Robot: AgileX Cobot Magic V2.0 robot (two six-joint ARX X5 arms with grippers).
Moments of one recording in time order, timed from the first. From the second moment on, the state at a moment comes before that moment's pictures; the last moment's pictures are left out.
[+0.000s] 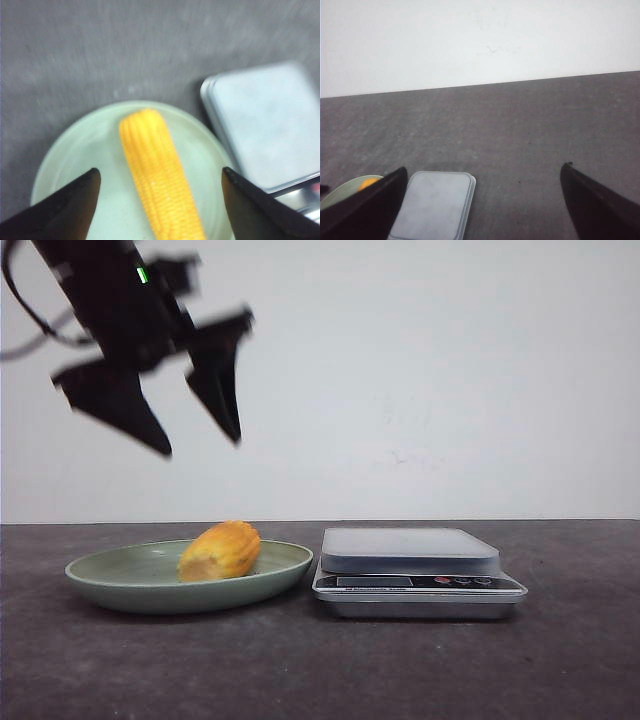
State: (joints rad) left arm -0.52 1.51 1.11 -0.43 -0.03 -0.23; right arm 0.07 0.64 1.03 -0.67 -0.17 0.21
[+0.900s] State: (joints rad) left arm -0.57 1.75 1.11 -0.32 -0.04 -0.27; right arm 0.07 0.64 1.03 -0.67 -0.16 0.19
